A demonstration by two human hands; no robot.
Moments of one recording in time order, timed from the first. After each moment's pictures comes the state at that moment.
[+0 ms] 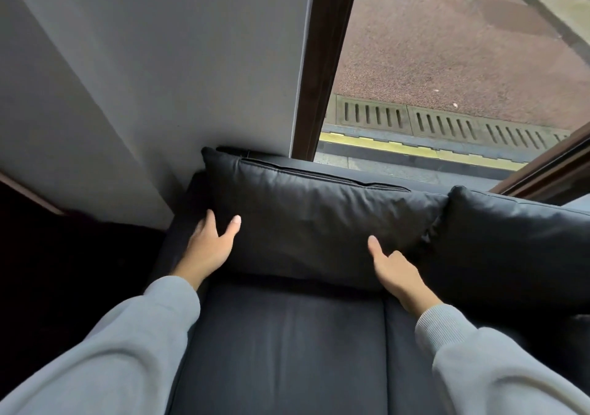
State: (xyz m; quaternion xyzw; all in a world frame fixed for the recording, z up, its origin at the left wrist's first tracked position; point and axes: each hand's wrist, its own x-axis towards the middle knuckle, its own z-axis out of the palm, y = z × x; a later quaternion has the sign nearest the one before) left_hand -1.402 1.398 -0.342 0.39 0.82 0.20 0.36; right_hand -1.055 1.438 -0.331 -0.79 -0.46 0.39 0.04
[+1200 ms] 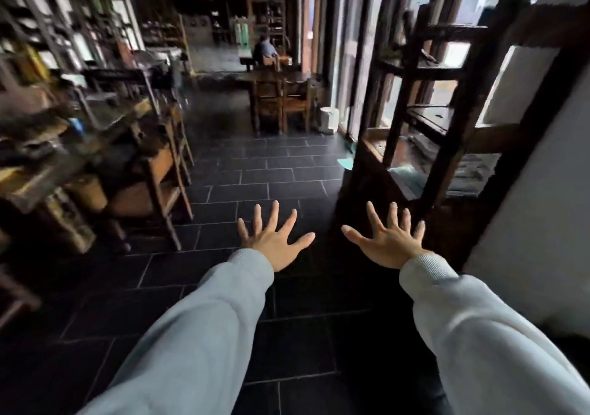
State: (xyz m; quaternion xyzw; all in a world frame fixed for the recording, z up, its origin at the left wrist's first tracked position) left_hand -1.411 0.491 0.137 0.05 0.99 0.10 0.07; right_hand -1.394 0.740 0.162 -0.08 -0.99 0.11 -0.07
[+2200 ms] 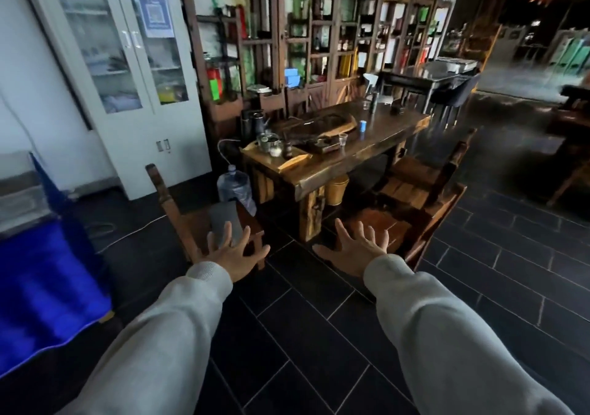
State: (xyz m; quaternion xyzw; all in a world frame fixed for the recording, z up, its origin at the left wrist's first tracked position) left_hand -1.515 -0.332 0.091 -0.51 0.84 0.18 0.08; right_hand -1.734 -0.155 0.127 0.42 -0.89 0.00 -0.15
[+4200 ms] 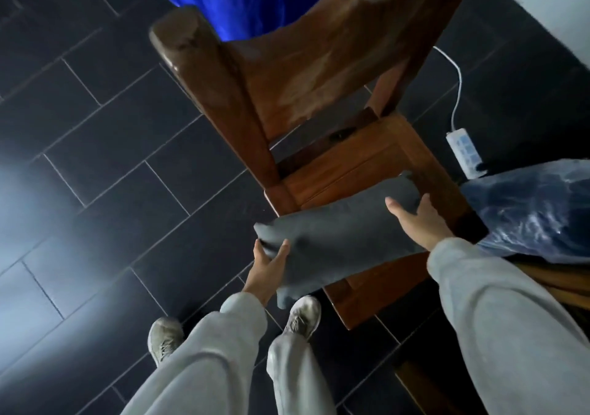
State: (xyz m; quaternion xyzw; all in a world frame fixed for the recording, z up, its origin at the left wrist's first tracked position) left_hand -1.788 -0.915 -0.452 -0.74 -0.20 0.49 -0.41; right_hand -1.885 -1.211 -0.426 0.68 -0.59 -0.25 -0.36
